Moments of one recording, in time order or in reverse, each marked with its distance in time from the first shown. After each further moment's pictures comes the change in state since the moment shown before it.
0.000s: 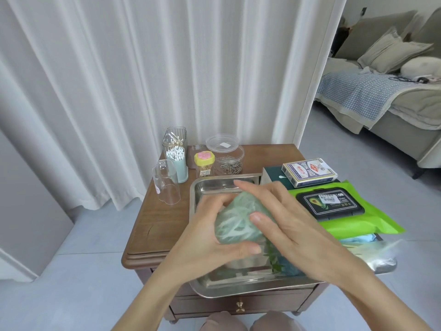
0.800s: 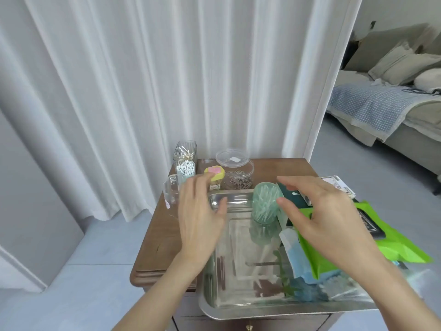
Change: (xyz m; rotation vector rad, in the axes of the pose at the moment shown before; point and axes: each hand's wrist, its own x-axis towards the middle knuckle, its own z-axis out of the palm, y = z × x) left_hand 0.059 -0.044 -0.004 0.534 0.747 0.112; right_hand 0.028 0.012 -0.026 -0.235 0.368 0.166
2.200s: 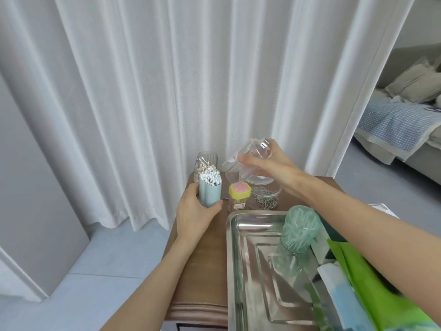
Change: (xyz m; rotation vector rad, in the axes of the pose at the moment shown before) left_hand 0.055 -0.111 0.030 -0.111 -0.184 -0.415; right_hand 0.171 -0.003 0.120 0.896 -0.357 0.335
